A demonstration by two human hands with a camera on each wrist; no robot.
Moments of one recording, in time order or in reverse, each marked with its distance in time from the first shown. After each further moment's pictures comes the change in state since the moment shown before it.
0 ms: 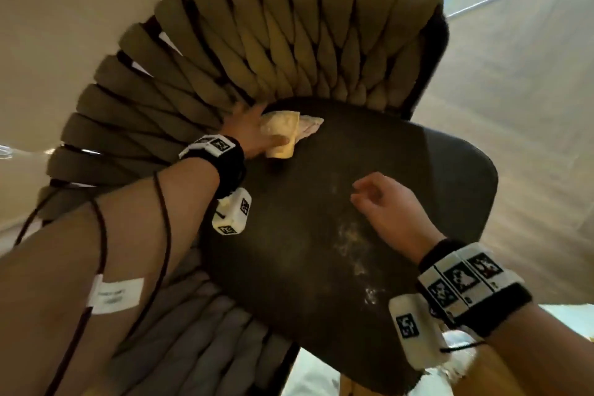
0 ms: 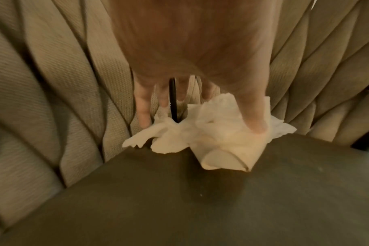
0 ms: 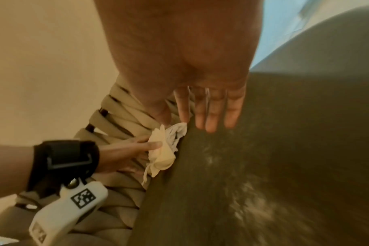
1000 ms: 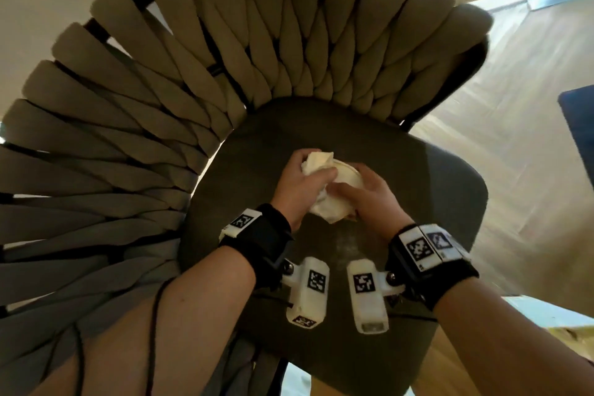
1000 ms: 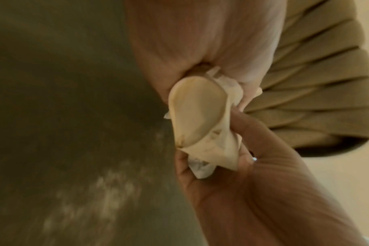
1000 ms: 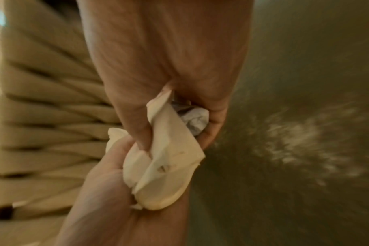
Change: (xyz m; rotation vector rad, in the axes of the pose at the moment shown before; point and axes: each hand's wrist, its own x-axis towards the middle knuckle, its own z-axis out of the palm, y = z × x) left_hand -0.082 0.082 0.046 -1.428 -0.216 -0.185; right_hand 0.054 -0.021 0.030 0.602 -0.001 0.237
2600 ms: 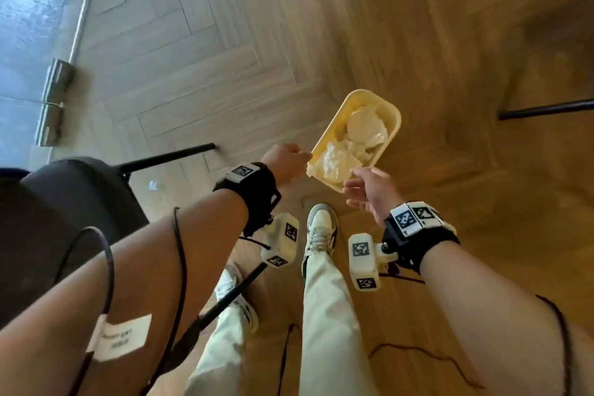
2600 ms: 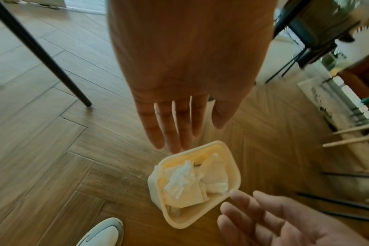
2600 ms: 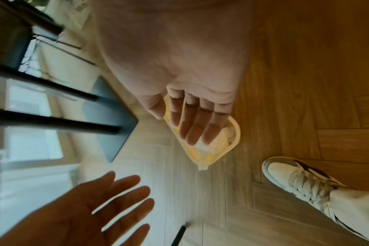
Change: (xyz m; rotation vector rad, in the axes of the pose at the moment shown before) left_hand -0.123 -0.255 0.520 1.333 -0.588 -0.133; right_hand -0.254 0.367 -0.435 0.930 0.659 0.433
